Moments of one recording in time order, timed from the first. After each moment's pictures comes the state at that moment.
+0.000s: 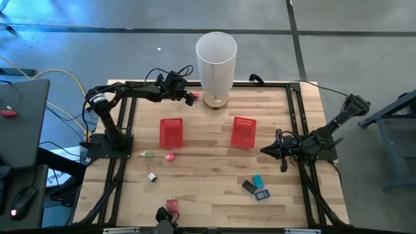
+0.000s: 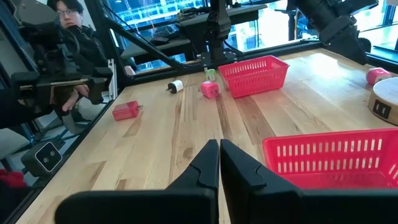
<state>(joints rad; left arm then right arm) 0.73 1.72 0.89 0.13 0.10 -0.29 0.64 0.36 0.01 0.19 0.63 0.32</state>
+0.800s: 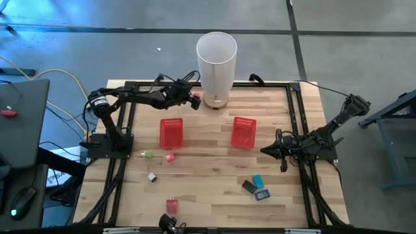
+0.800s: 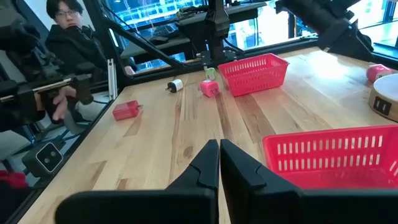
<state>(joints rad) 0.57 1.72 0.89 0.20 -0.22 -0.31 0.64 0.36 0.01 0.18 0.63 0.34</state>
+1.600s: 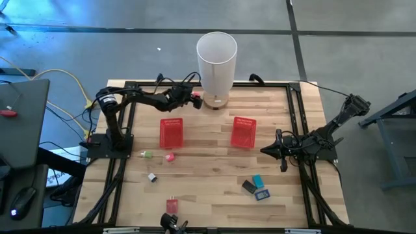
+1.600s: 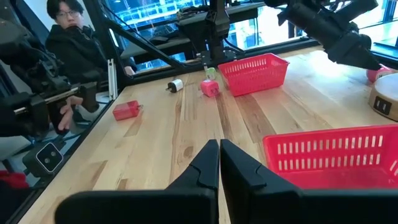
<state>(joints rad) 0.56 1.83 0.89 0.33 -0.33 -0.36 0.64 0.36 0.01 0.18 0.63 0.34</state>
